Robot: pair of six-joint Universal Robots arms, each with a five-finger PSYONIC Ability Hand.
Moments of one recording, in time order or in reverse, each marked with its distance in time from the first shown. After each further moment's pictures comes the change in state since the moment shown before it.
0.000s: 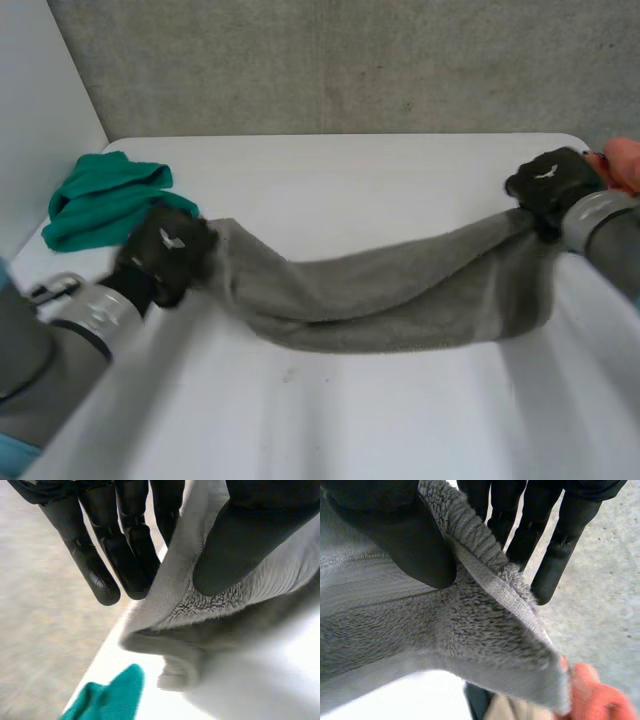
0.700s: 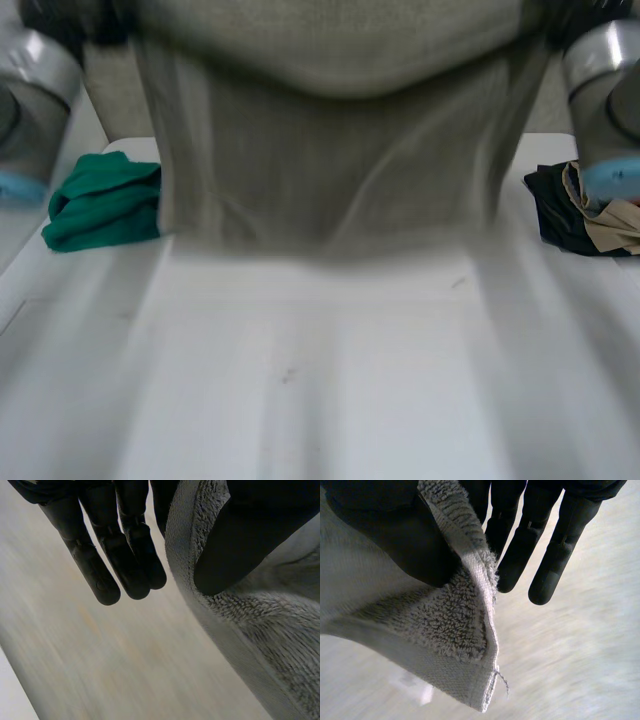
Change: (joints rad) left arm 0.056 -0.337 0.969 0.063 -0.117 -0.453; right arm 0.054 0.219 -0.537 -0.564 0.038 -0.094; left_hand 0.000 0.003 0.002 0.001 0.000; right_hand 0.000 0.000 0.000 0.002 0.000
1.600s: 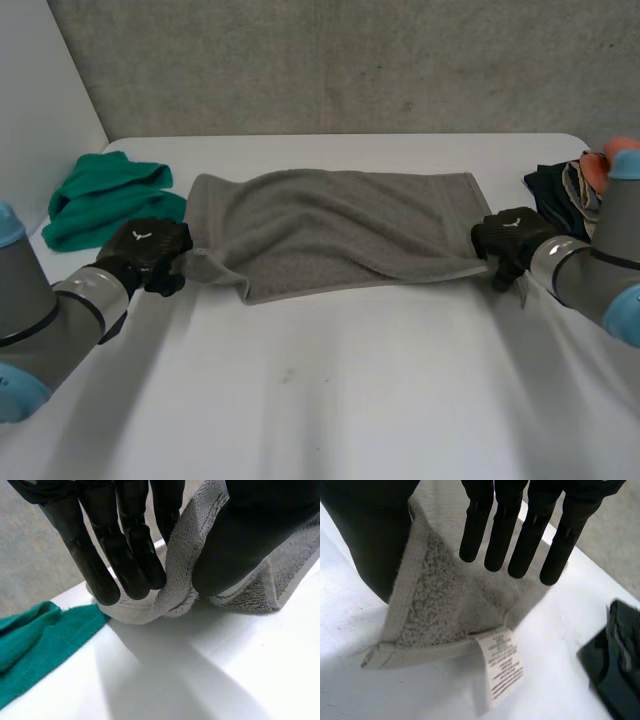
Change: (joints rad) left arm 0.030 0.118 -0.804 -0.169 0.074 0.065; right arm -0.096 0.067 0.481 0.505 -0.190 0.340; left_hand 0.000 0.003 0.003 0.004 0.000; right_hand -0.422 -0.469 -0.477 -0.488 -0.482
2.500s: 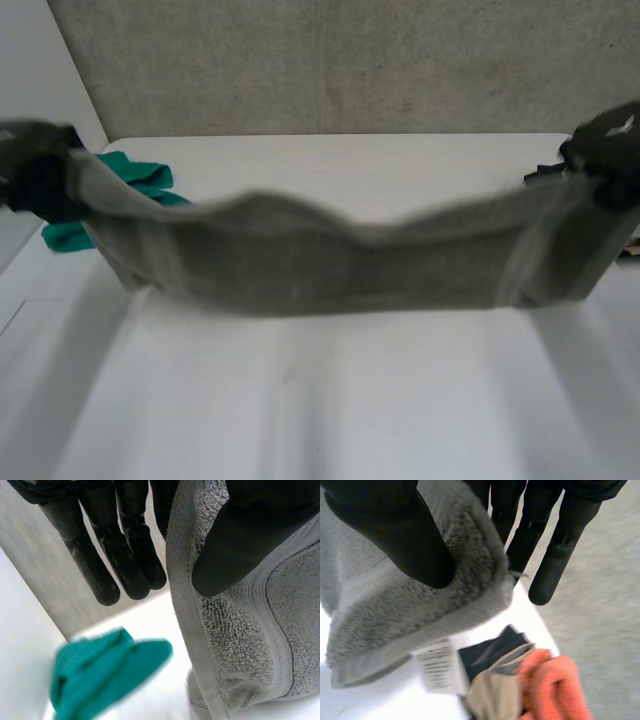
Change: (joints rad) left arm 0.144 0.374 0.266 -0.620 -0.006 -0.059; right arm -0.135 -0.381 -0.127 0.439 -0.083 -0.311; left_hand 0.000 0.000 0.000 0.000 0.000; right_hand 0.431 0.477 0.475 0.487 0.478
